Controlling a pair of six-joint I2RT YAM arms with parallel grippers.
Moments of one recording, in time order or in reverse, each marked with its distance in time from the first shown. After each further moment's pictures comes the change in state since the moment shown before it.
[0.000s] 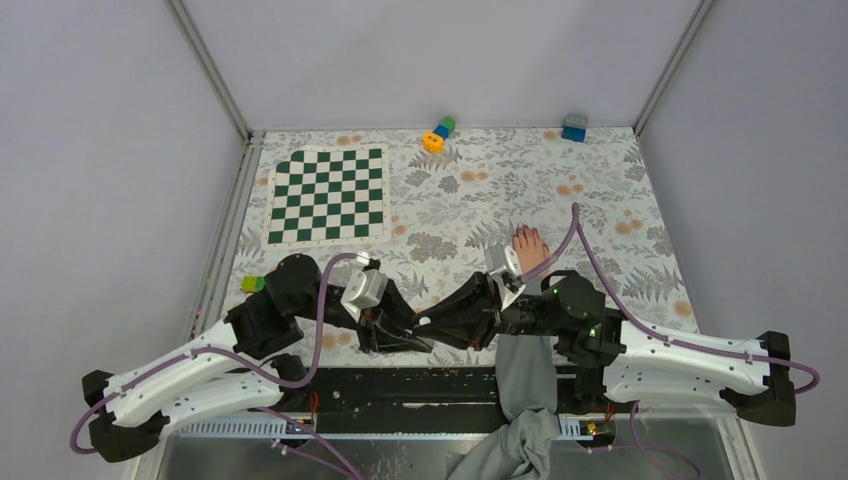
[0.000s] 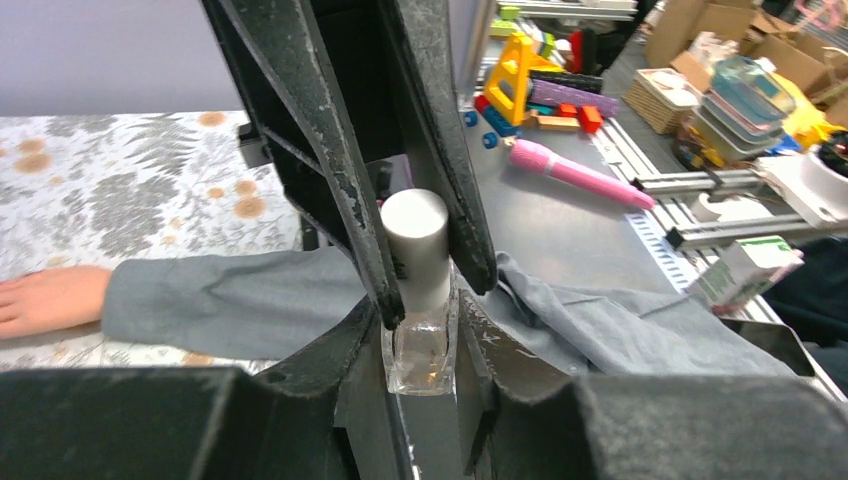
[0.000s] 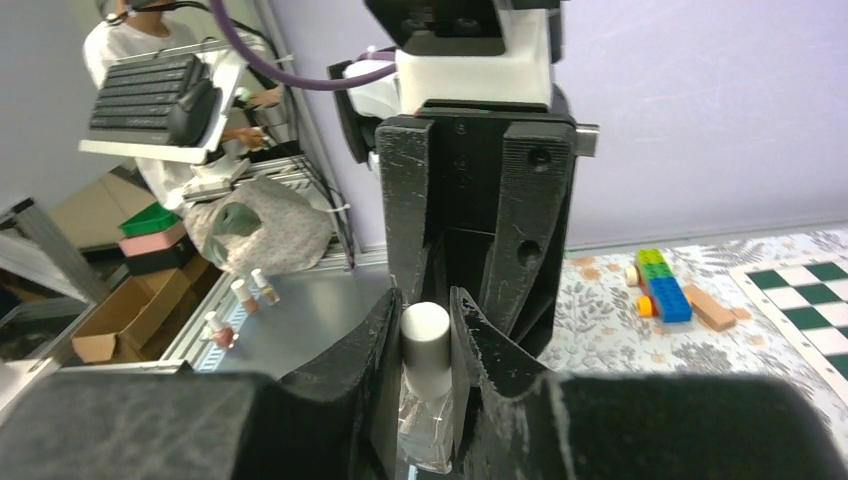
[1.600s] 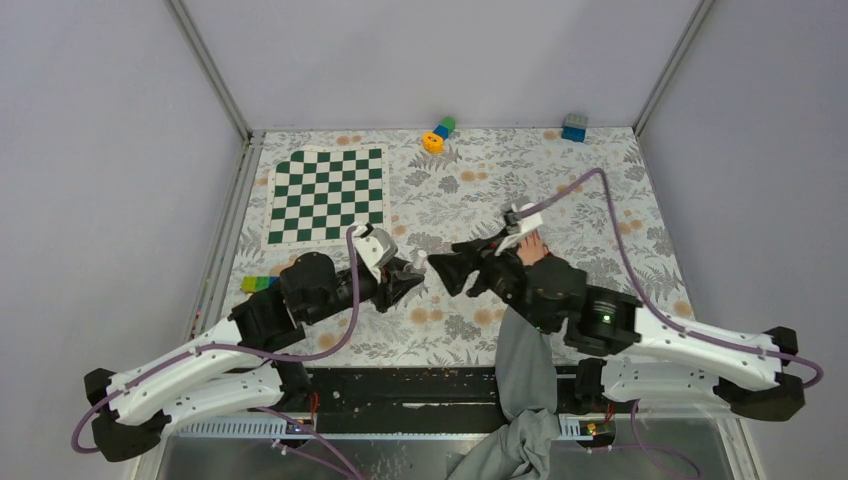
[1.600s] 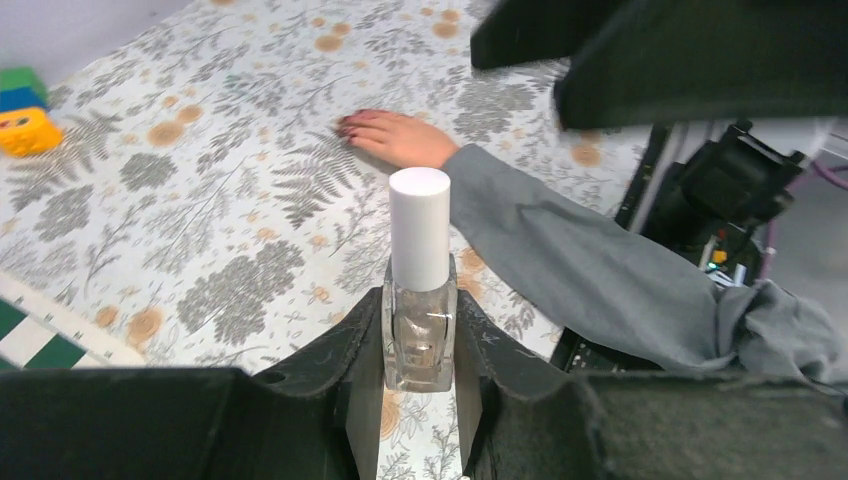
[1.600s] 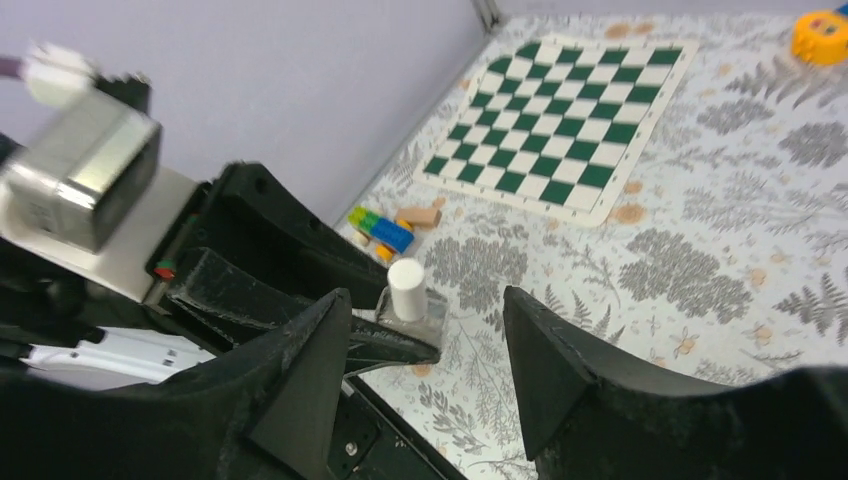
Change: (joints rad) left arm 0.006 0.014 -0.008 -0.172 -0.825 0.062; right arm 0.002 0.115 0.262 -0.544 0.856 0.223
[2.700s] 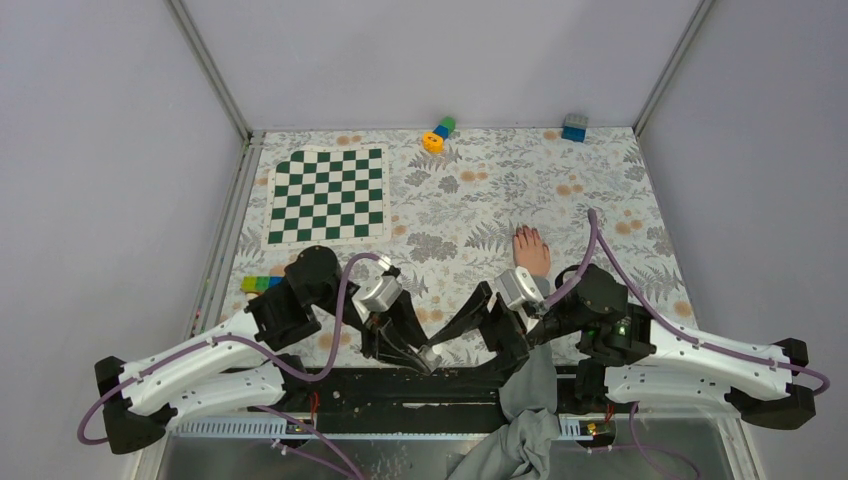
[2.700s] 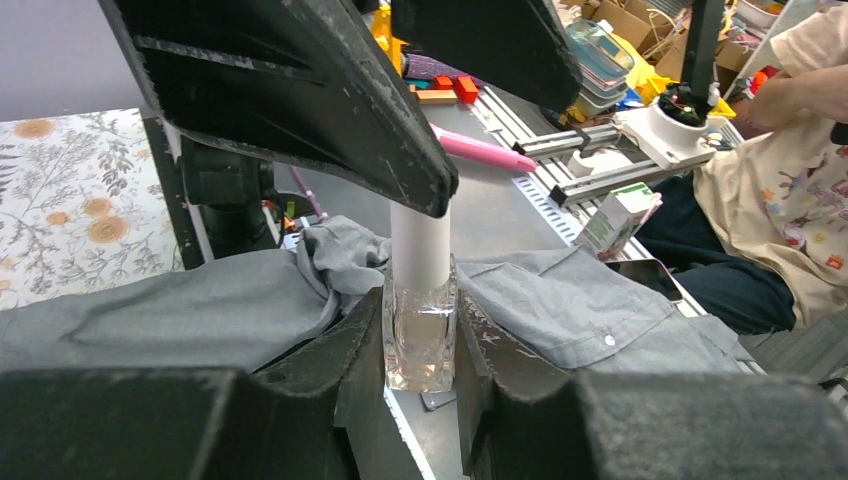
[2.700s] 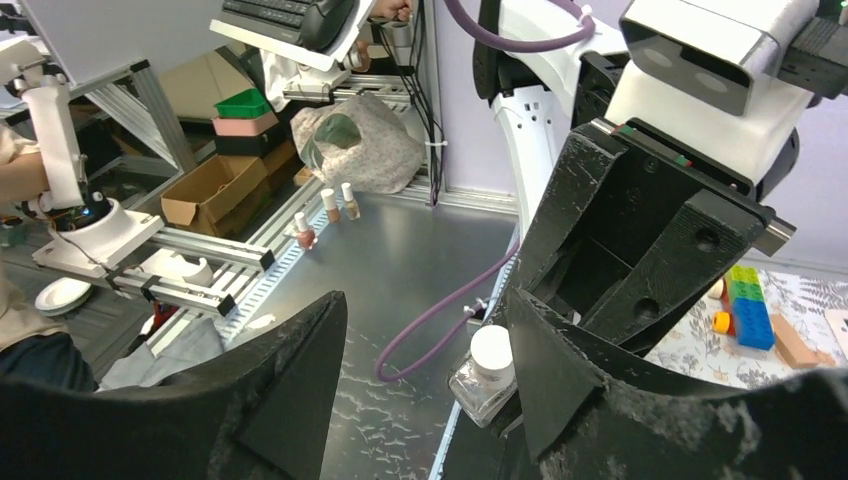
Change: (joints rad) left arm 0.000 0.087 0.006 0.269 1.072 -0.134; right arm 0.000 -0.179 -0.136 0.269 -1.126 -0.334
